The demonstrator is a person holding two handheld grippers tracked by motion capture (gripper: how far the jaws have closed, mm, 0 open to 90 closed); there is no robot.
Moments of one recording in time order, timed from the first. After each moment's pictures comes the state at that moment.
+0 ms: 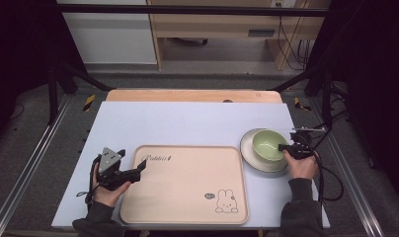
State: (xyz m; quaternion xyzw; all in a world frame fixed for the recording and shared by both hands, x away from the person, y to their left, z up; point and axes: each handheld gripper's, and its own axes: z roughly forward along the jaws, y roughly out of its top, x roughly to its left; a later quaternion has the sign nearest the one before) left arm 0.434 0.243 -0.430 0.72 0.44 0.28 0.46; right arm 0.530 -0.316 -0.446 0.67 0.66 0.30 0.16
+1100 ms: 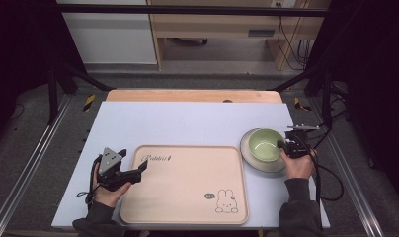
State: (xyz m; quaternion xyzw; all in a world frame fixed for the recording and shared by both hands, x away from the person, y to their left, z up) left arm 0.432 0.241 -0.427 0.73 0.43 0.28 0.46; right arm 0.524 -0.294 -0.429 0.65 0.67 0.29 0.22
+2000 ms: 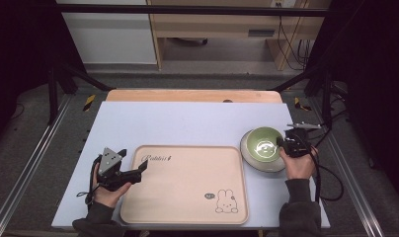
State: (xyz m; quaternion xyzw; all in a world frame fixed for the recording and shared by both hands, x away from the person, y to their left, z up) left arm 0.431 0.240 -0.426 0.72 0.42 0.28 0.47; right arm 0.513 -0.285 -0.408 0.62 0.68 0.31 0.24
